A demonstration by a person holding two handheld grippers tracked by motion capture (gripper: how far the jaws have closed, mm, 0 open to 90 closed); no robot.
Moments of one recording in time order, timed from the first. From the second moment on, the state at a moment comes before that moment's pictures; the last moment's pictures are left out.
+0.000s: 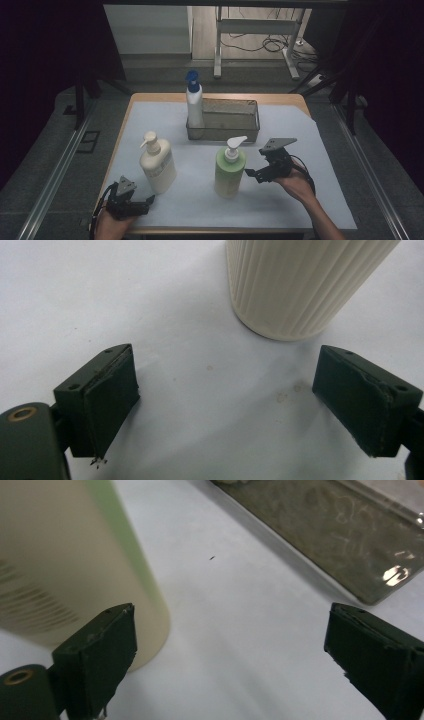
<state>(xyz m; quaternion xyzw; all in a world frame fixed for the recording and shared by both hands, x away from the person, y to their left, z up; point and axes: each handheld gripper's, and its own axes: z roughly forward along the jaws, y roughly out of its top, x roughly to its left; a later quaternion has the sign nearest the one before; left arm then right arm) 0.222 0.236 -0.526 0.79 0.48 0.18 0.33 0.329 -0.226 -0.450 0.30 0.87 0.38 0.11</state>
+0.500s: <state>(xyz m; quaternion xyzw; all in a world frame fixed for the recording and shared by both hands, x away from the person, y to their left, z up) 0.222 0.236 -0.526 0.79 0.48 0.18 0.33 0.293 -0.214 -0.448 0.26 0.87 0.41 0.09</state>
